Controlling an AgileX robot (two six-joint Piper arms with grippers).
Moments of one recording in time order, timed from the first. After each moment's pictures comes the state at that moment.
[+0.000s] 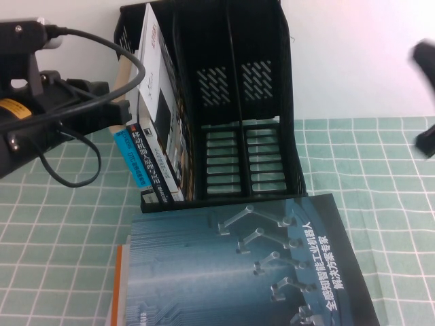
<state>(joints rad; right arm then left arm) 0.07 1.29 -0.65 -0.70 -0.85 0.18 -0.28 1.26 -0.93 -0.28 0.09 0.07</state>
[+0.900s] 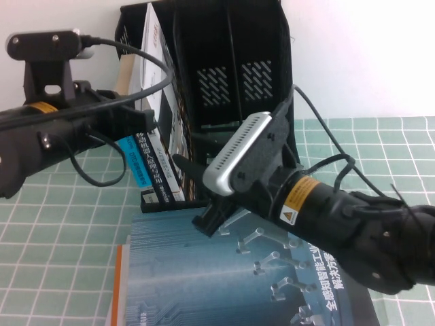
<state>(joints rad) 0.79 1.71 -0.90 -0.16 -0.69 -0.13 -0.33 1.34 -0.96 -0.29 0.13 0.05</state>
